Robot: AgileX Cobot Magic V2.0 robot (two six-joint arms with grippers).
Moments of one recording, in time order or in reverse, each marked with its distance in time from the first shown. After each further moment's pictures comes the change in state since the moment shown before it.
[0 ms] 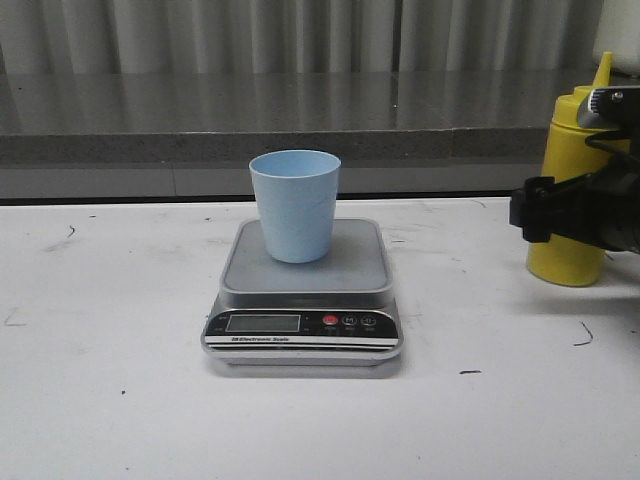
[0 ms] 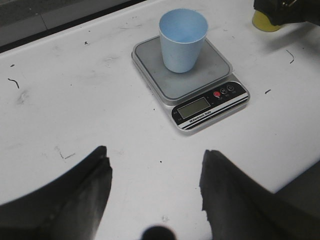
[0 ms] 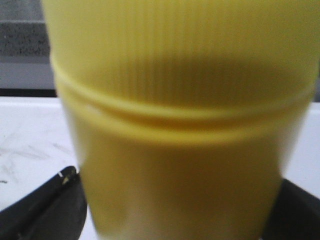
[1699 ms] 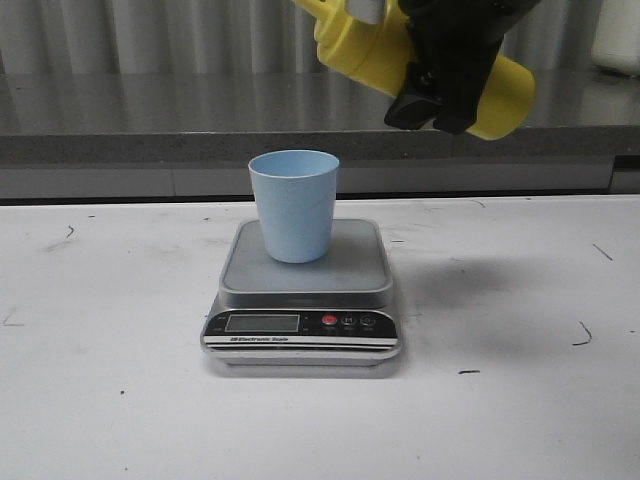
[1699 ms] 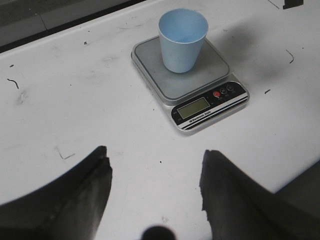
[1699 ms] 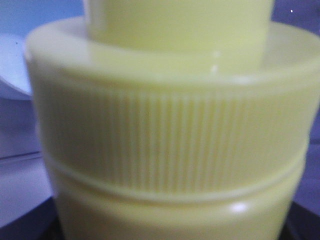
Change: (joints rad) left arm 0.000 0.000 0.000 0.000 0.000 0.000; right arm 0.299 -0.331 -0.614 -0.176 1.407 -1.106
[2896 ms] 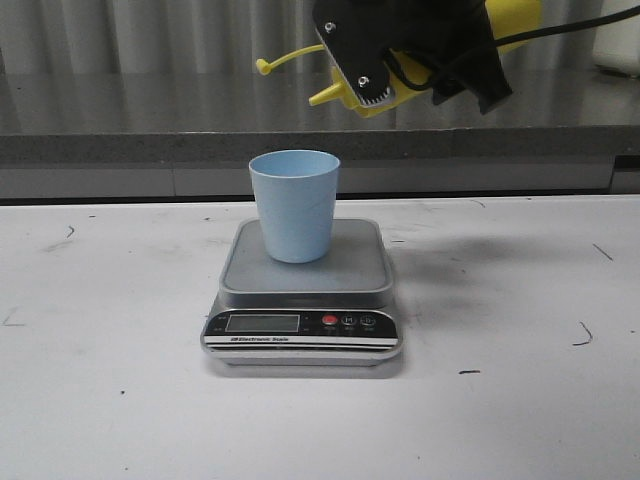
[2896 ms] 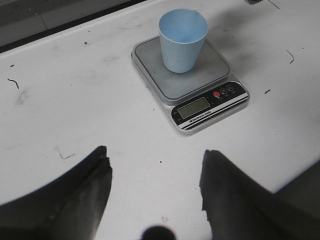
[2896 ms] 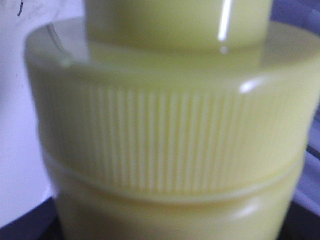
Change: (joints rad) left arm 0.000 0.000 0.000 0.000 0.000 0.000; right arm 0.147 0.161 -0.176 -1.061 0.344 0.465
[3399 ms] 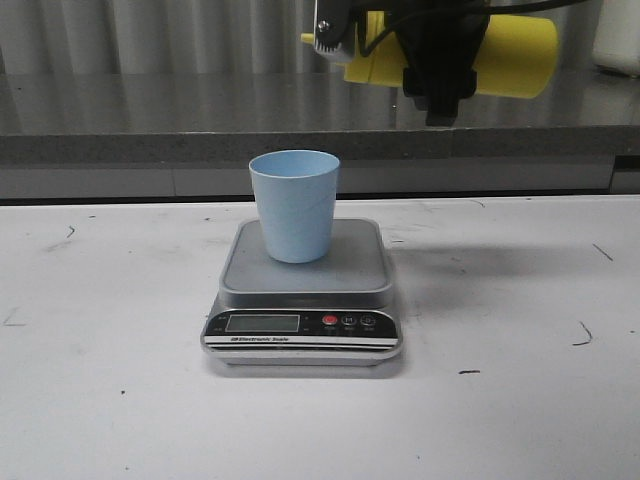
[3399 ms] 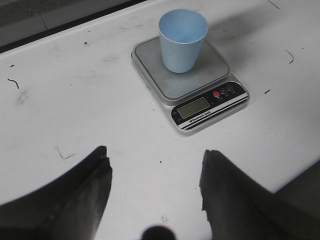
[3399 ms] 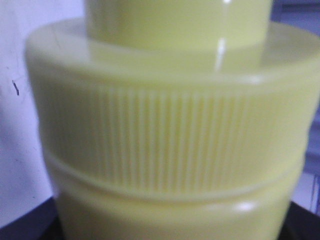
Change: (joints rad) left arm 0.000 0.000 0.000 0.000 0.000 0.000; right arm -0.015 -0.011 0.000 0.044 0.021 0.598
